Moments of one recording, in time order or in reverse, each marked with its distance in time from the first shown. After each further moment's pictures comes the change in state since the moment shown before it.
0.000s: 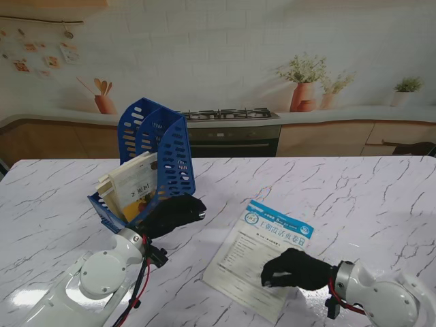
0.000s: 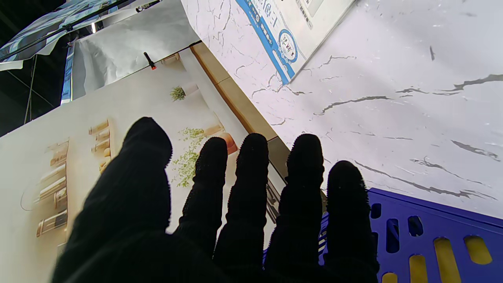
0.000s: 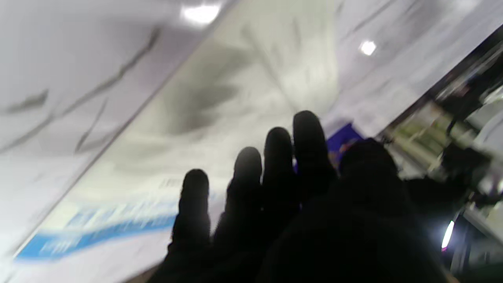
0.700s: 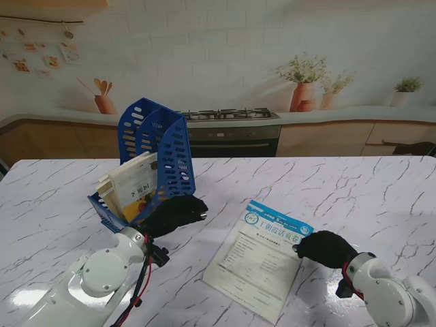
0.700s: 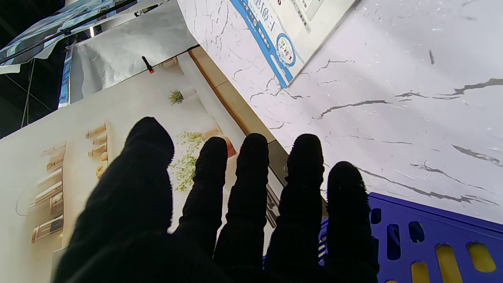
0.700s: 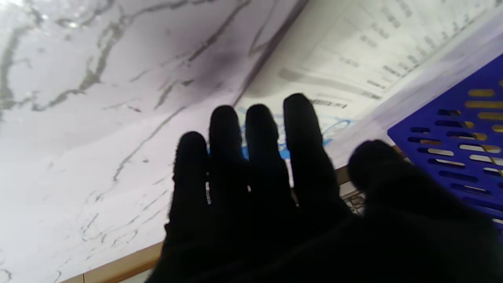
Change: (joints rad) left arm -0.017 0.000 0.014 0.011 0.001 0.011 -0.009; right arm -0.033 -0.084 0.105 -0.023 -0.194 0.360 -0.196; left_hand 0.012 0.000 -0.001 0.000 0.002 0.000 0.000 0.000 0.000 0.002 0.000 0.000 0.000 0.000 0.002 0.000 -0.009 0.000 0.000 0.000; right_hand -0.346 -0.145 0.571 0.000 0.195 0.048 0.015 0.096 0.252 0.153 0.024 0.022 0.348 0.211 0.095 0.044 0.335 0.060 0.271 0.194
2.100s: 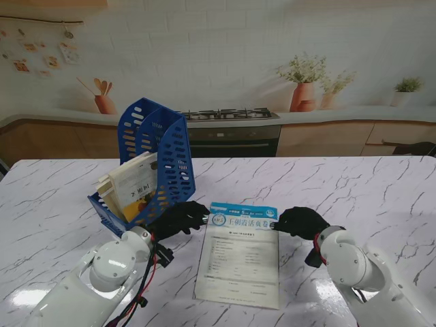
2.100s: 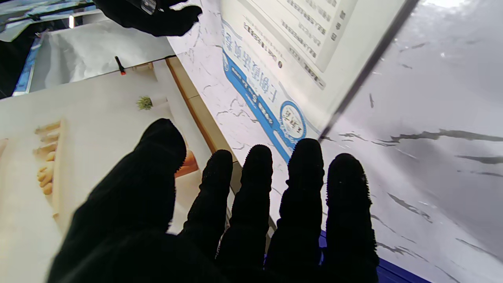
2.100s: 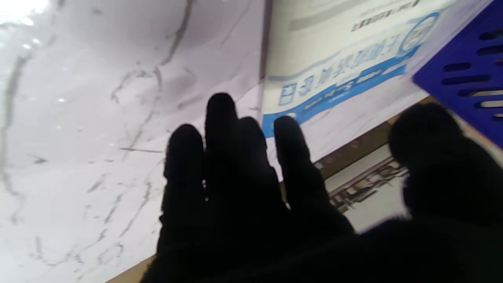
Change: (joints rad) left arm -0.106 -0.012 0.074 0.163 -0.111 0.074 -0.043; right arm 0.278 -0.023 -0.242 0.144 0.138 0.280 -0.103; left_hand -0.023 -0.053 0.177 0.001 -0.086 0.070 -0.089 -0.039 -0.115 0.048 -0.008 -0.019 -0.046 0.011 0.007 -0.021 0.094 0.000 0.000 0.002; right_hand -0.151 -0.267 0.041 0.000 -0.173 0.095 -0.105 0.000 -0.147 0.083 0.047 0.068 0.068 -0.002 0.111 0.123 0.175 0.027 0.182 0.211
